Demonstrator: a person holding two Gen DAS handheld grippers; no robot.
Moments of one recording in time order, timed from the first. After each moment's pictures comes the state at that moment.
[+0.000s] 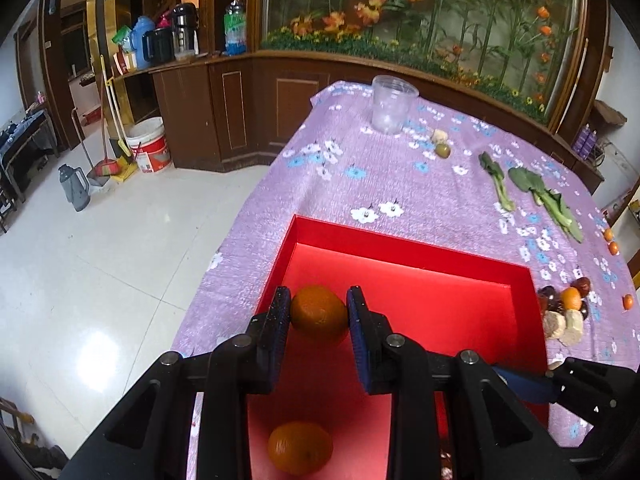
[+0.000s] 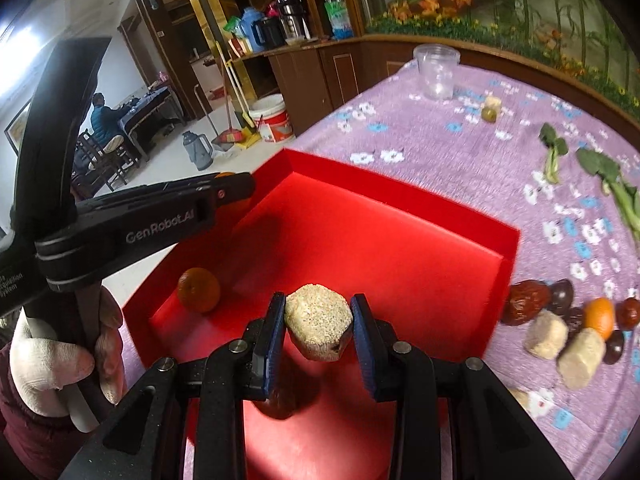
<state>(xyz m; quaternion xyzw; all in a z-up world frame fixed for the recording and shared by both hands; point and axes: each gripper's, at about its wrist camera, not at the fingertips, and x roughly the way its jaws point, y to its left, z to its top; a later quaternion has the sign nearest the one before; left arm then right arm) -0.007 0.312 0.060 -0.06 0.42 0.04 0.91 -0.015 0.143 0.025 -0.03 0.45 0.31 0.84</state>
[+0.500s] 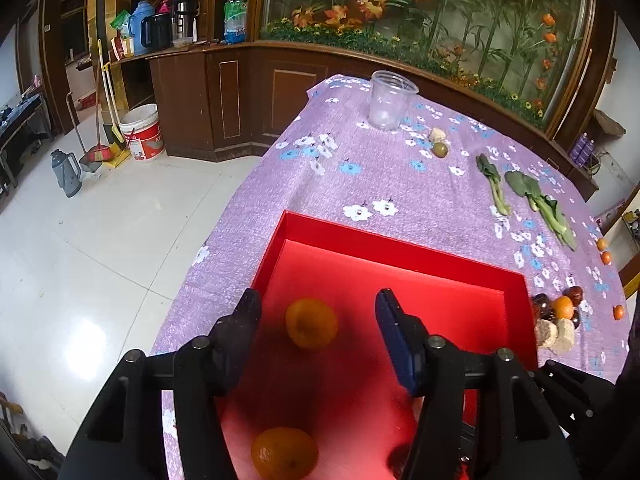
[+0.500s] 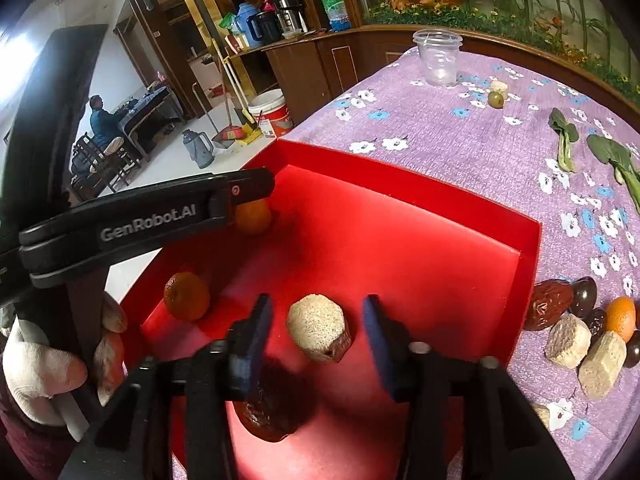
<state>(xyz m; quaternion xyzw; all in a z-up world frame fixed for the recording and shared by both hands) -0.005 0.312 0.060 -0.09 0.42 0.03 0.90 -0.011 0.145 0.020 -0.01 0.45 0.31 0.84</state>
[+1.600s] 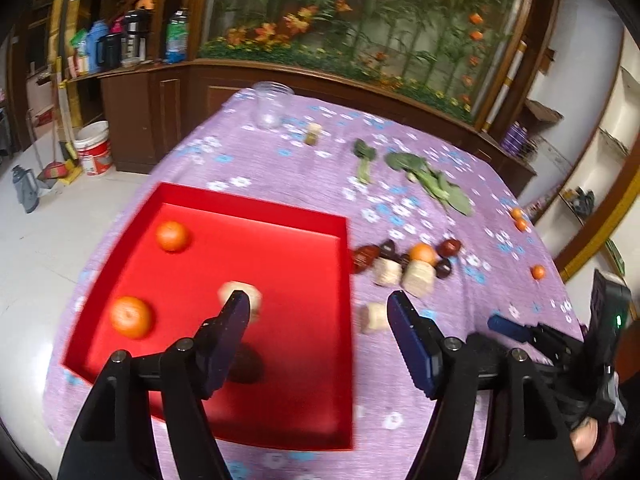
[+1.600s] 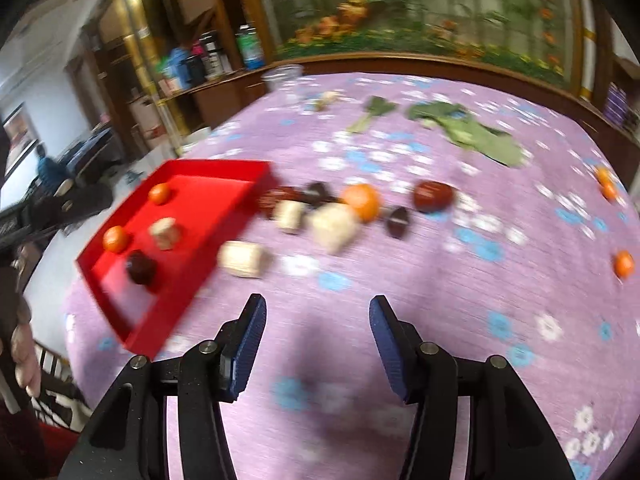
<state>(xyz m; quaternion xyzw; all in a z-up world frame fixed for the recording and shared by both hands) -0.099 0.182 0.099 -0.09 0.40 -0.08 0.91 -0.083 -0.075 0.034 0.02 0.42 0.18 0.89</state>
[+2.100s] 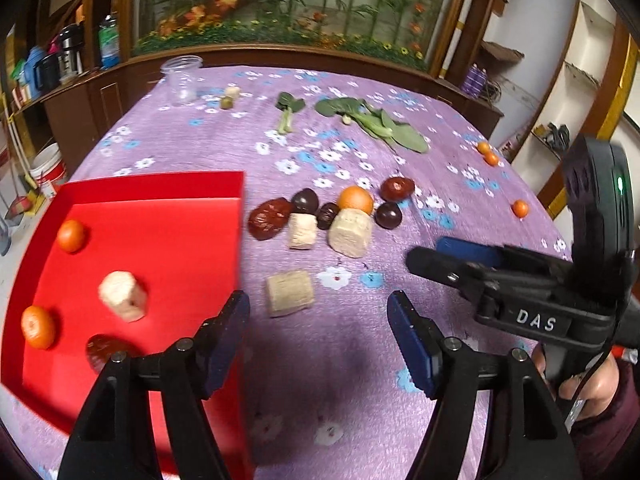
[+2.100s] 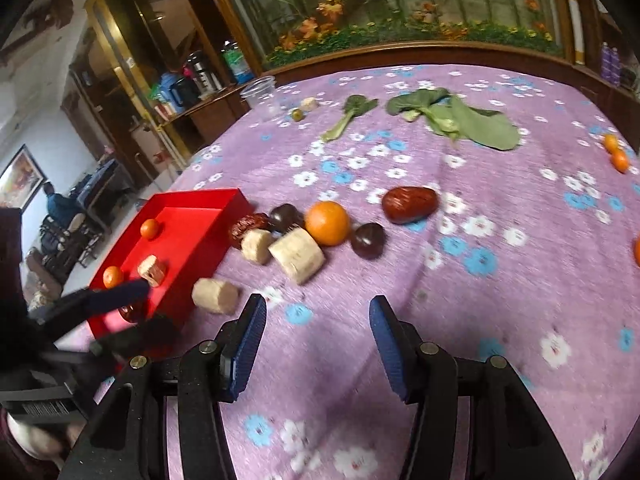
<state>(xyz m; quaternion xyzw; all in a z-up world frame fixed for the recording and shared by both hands) -0.080 0.101 0.055 -0.02 0.43 -0.15 0.89 -0.038 -0.085 0.026 0.09 0.42 0.22 0.87</state>
